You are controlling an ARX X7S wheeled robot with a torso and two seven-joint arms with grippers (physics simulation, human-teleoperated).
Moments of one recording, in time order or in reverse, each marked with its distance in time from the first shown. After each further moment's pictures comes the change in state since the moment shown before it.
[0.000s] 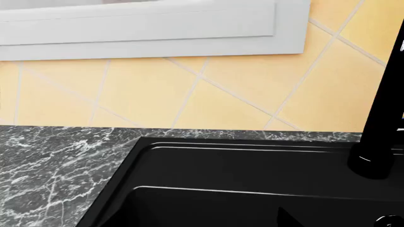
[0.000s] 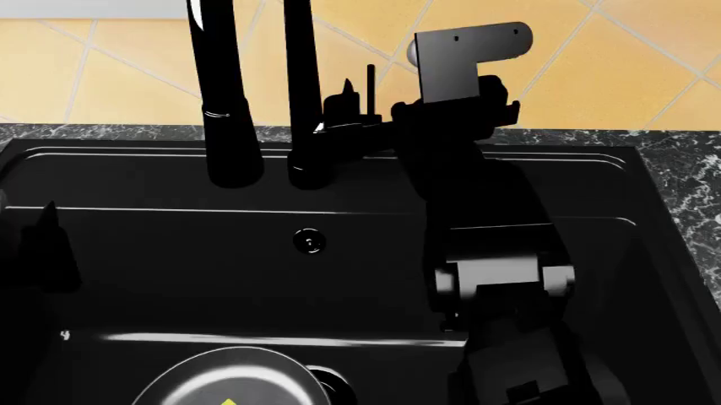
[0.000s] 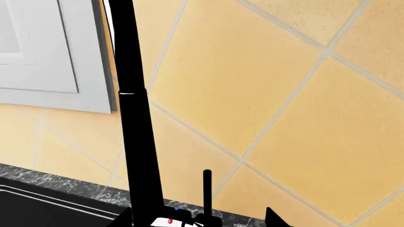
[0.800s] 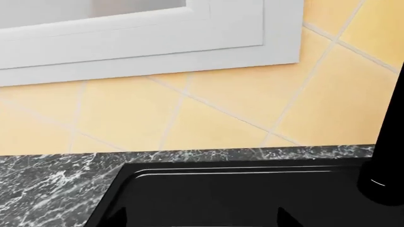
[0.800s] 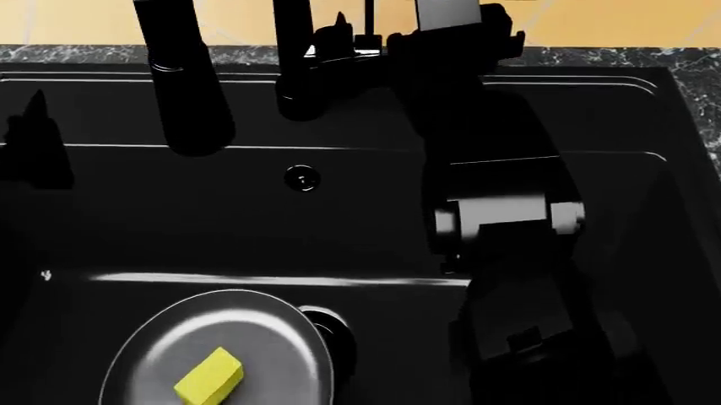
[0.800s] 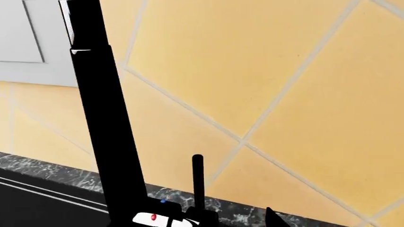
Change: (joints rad) left arm -0.278 0.011 0.069 -0.035 0.022 -0.078 0.006; right arm 0.140 -0.009 -0.097 0.041 0.087 0.020 0.009
